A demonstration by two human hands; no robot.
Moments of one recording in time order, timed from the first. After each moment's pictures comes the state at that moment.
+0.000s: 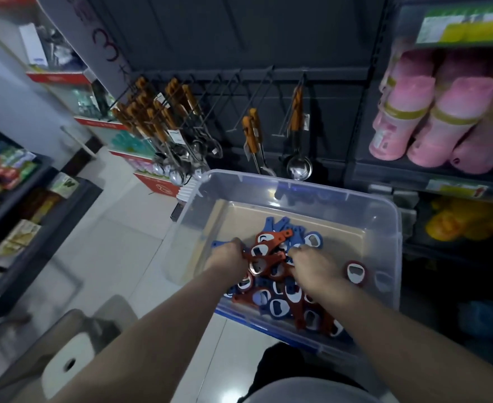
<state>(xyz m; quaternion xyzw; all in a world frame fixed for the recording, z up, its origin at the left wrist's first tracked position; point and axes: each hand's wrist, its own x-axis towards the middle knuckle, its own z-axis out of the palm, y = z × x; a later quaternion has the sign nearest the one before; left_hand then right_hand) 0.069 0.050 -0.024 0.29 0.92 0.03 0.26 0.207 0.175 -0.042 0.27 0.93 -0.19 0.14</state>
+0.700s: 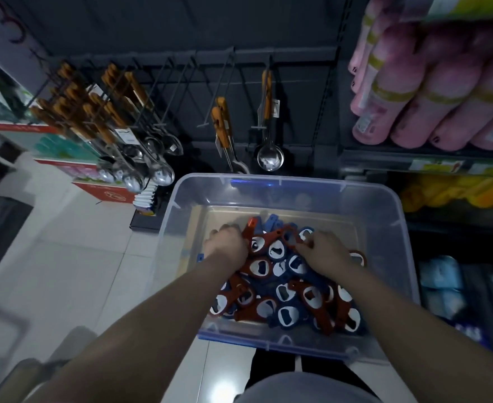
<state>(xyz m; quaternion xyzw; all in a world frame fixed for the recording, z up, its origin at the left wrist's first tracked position) 0.019 0.098 -0.048 0.37 0.89 -0.01 0.25 0.196 0.200 -0.063 0.50 0.78 -0.37 0.09</state>
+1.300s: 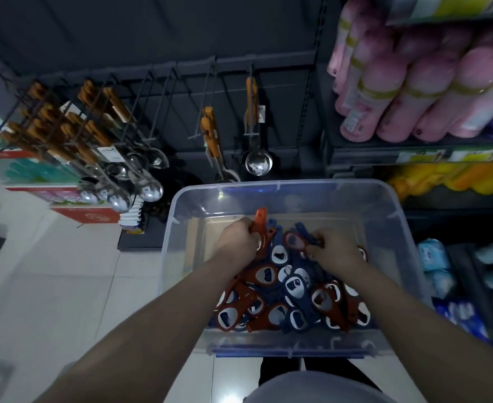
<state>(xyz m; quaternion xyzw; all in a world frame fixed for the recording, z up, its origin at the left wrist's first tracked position) 0.010 0.112 -0.026 0.40 0.84 0.16 0.33 0.197 0.189 -0.042 0.55 0.75 -0.38 0.01</state>
